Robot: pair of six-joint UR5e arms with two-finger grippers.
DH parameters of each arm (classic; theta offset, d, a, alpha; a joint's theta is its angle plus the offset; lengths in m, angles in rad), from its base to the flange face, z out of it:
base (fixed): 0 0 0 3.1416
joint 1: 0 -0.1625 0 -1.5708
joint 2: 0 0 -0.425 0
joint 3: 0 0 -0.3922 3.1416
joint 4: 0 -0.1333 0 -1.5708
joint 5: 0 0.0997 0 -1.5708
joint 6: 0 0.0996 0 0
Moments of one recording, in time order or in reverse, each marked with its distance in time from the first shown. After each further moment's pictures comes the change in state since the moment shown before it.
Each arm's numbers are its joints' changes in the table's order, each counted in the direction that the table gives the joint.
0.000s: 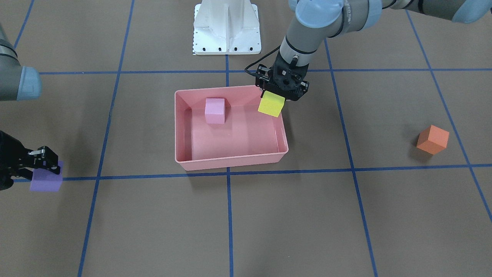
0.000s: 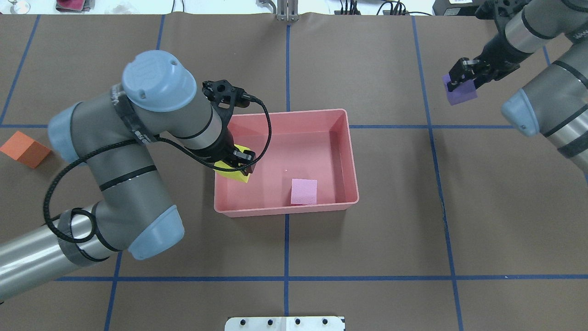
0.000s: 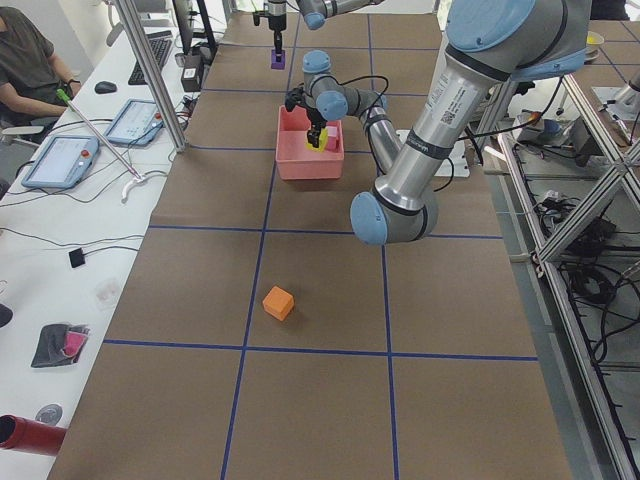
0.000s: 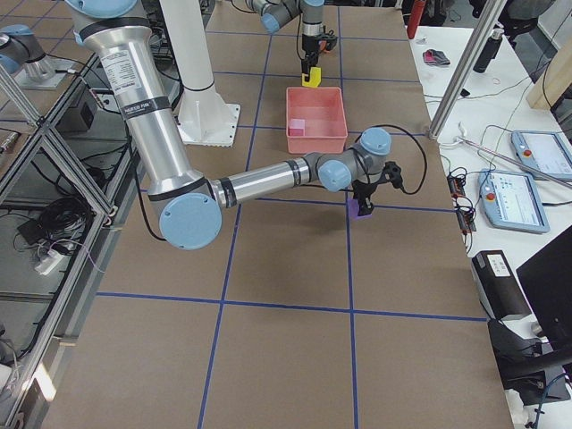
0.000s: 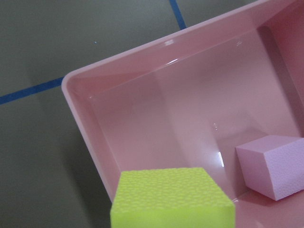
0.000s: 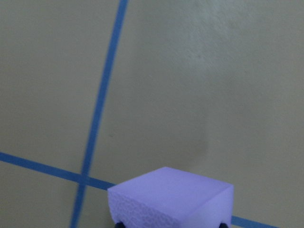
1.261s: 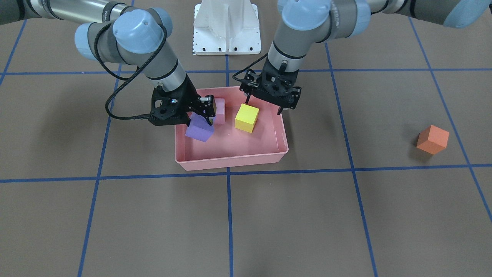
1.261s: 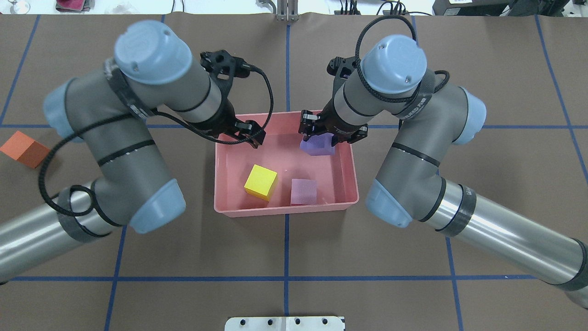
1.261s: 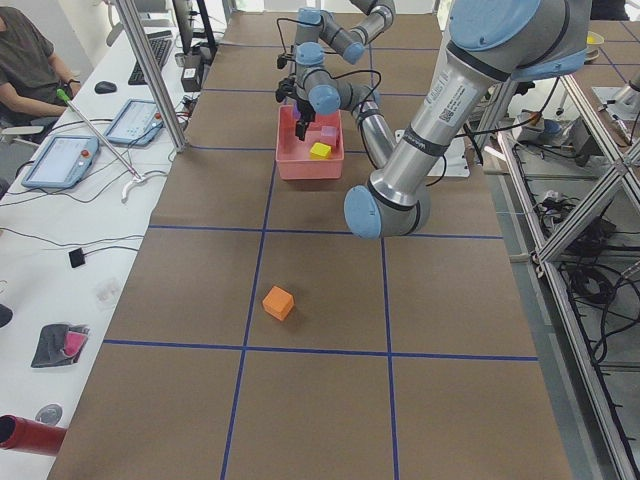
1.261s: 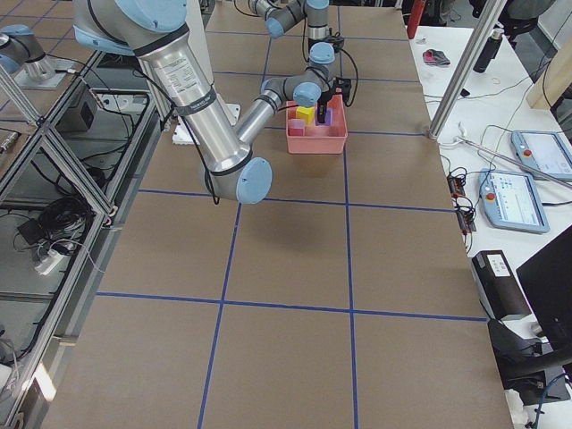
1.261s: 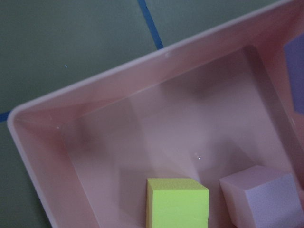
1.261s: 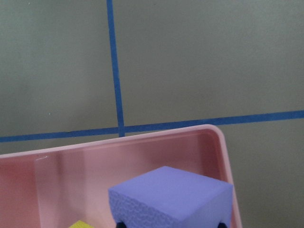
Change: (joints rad) left arm 0.138 -0.009 -0.009 0.046 -0.053 0.019; right arm 0.450 0.222 0.114 0.011 -0.319 0.634
